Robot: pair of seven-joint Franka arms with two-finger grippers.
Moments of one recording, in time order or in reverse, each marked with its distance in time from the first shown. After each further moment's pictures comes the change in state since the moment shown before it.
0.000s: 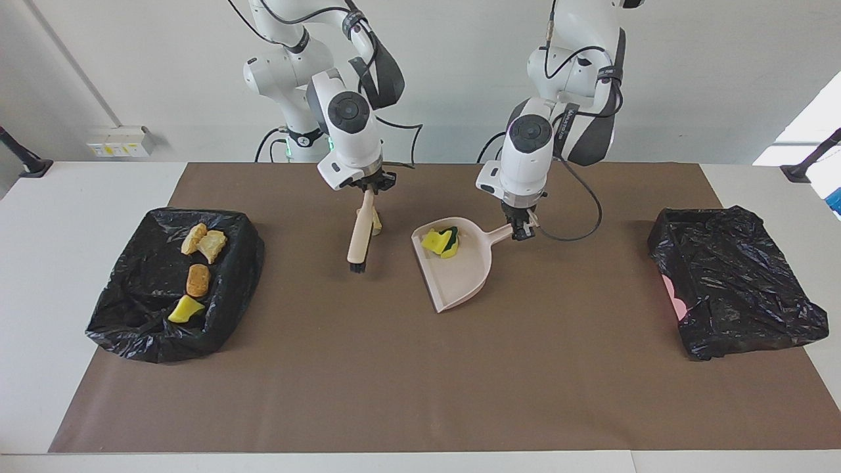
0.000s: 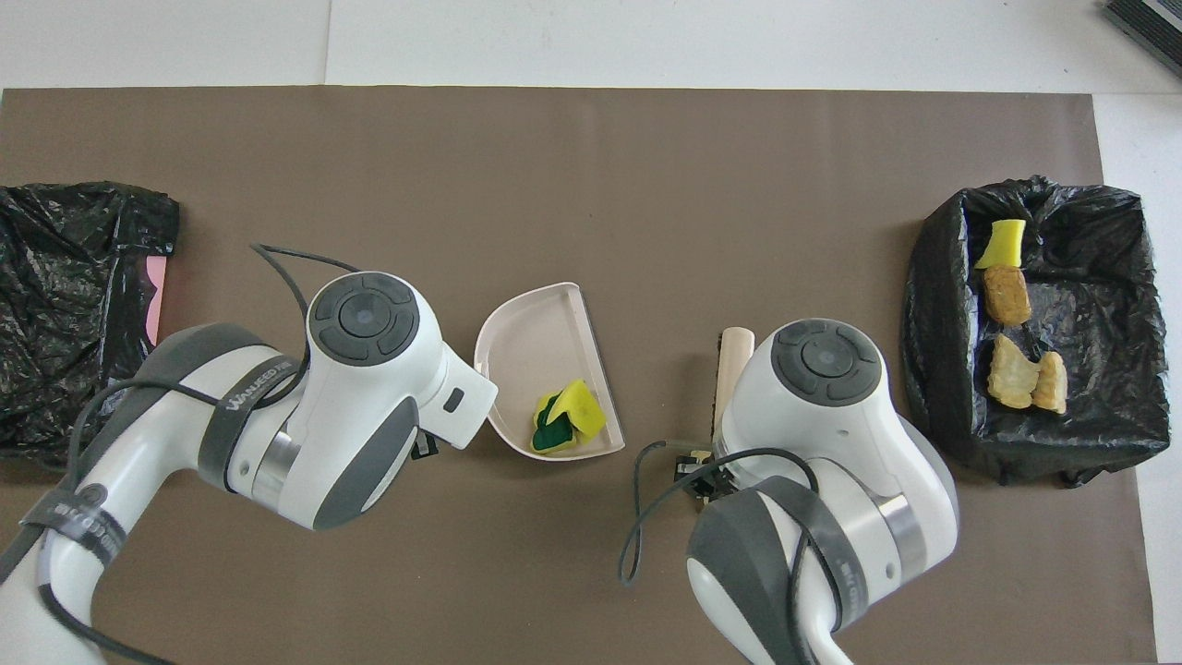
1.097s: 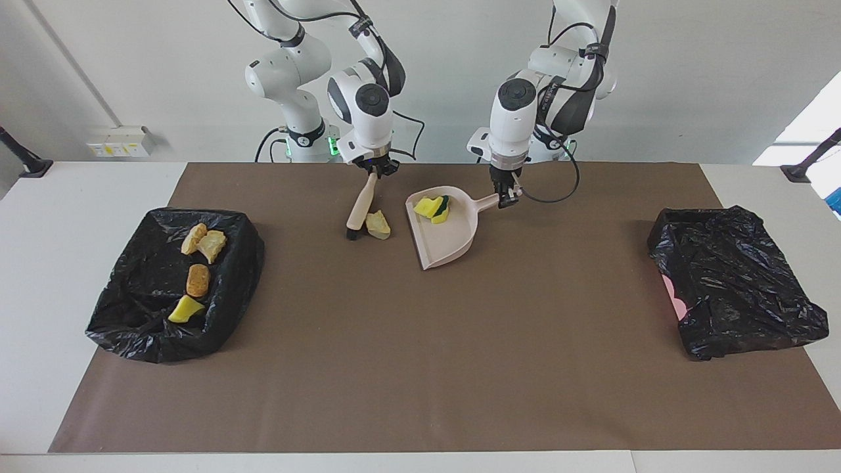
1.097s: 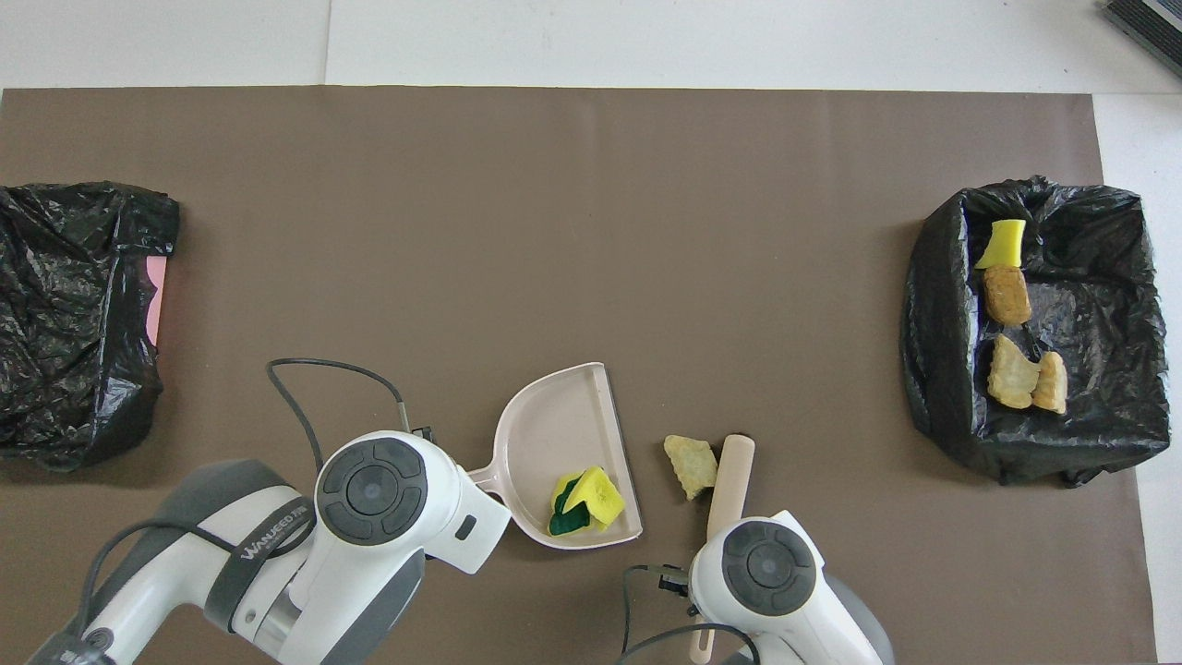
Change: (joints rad) left arm -0.104 -0.196 -0.010 -0.298 -0.040 0.155 -0.054; right arm 0.173 -0.140 0.010 -0.436 0.036 0.383 0.160
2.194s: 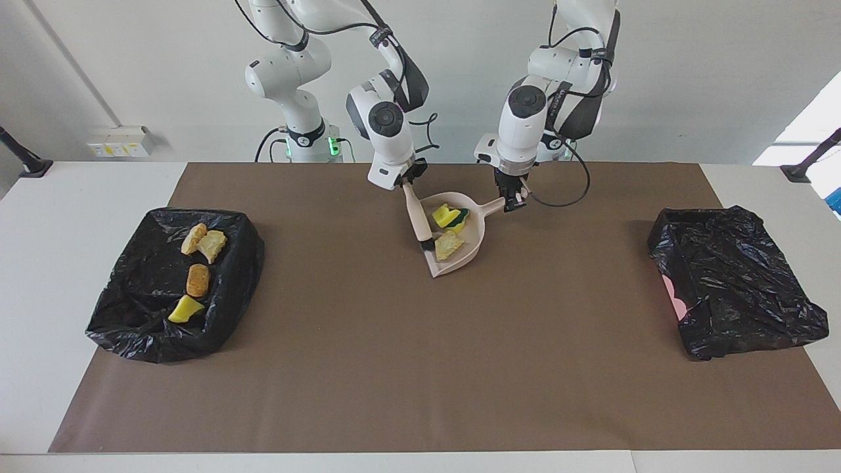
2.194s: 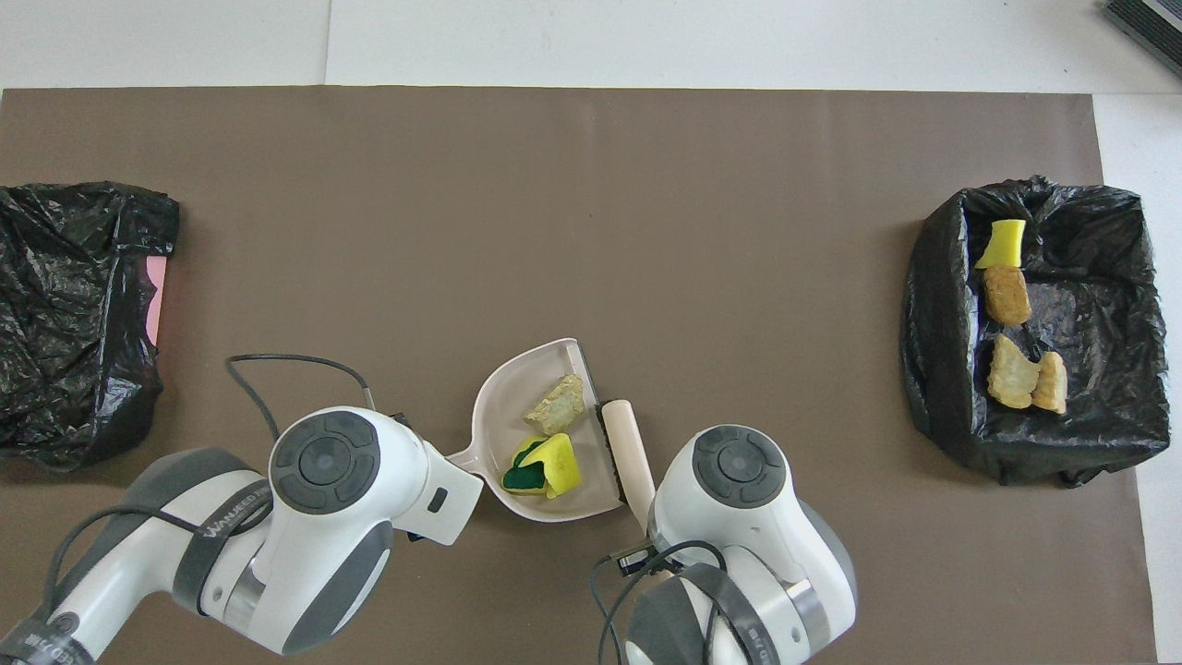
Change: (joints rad) left arm 0.069 0.005 0.020 0.000 -0.032 0.025 -0.024; right arm -0.051 0.142 -0.006 0.259 0.100 -0.178 -0.620
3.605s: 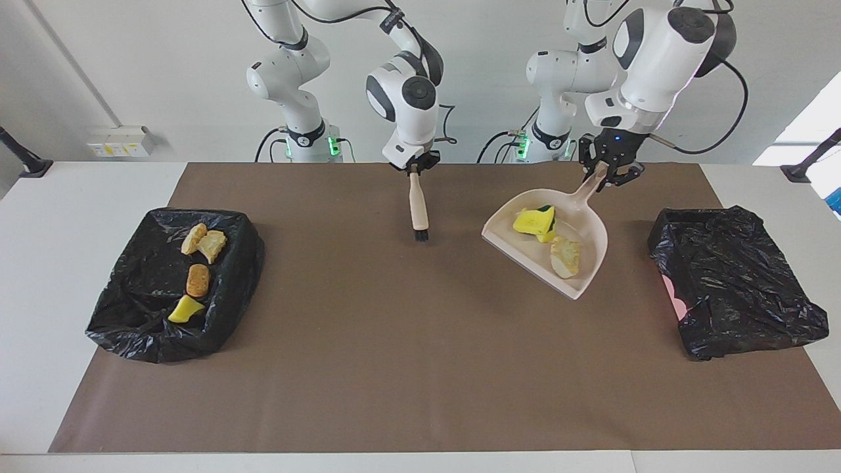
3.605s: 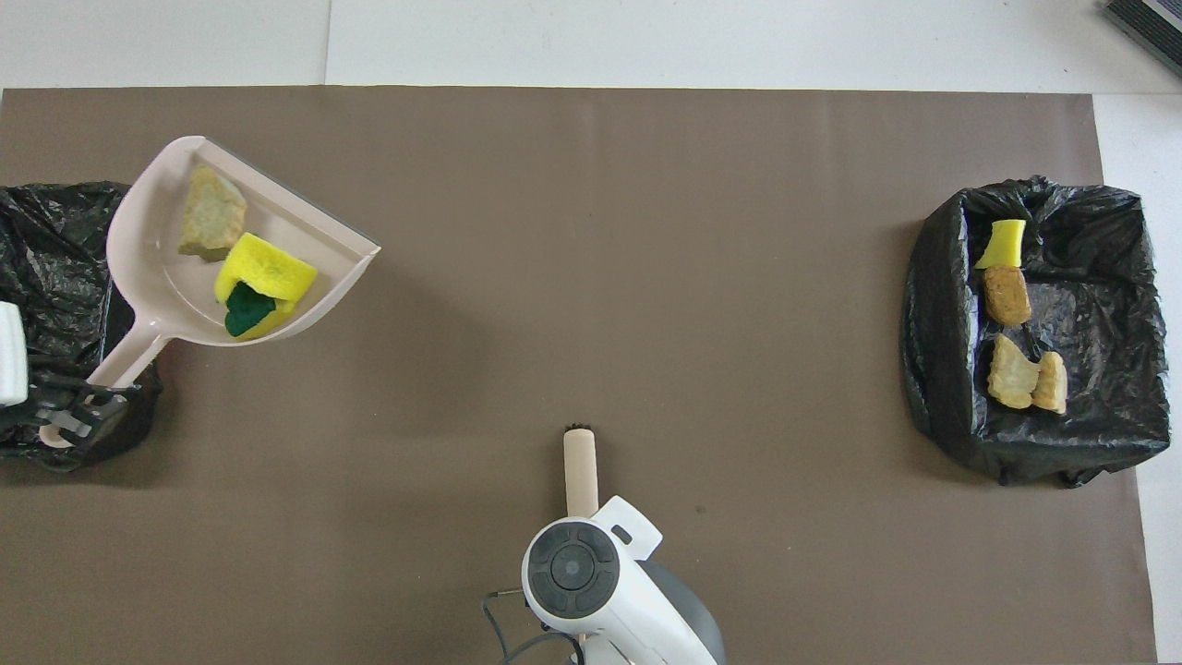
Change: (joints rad) left arm 0.557 -0.127 0.020 0.353 -0.048 -0.330 -0.109; right arm 0.251 0.124 0.018 0.089 -0.053 0.127 0.533
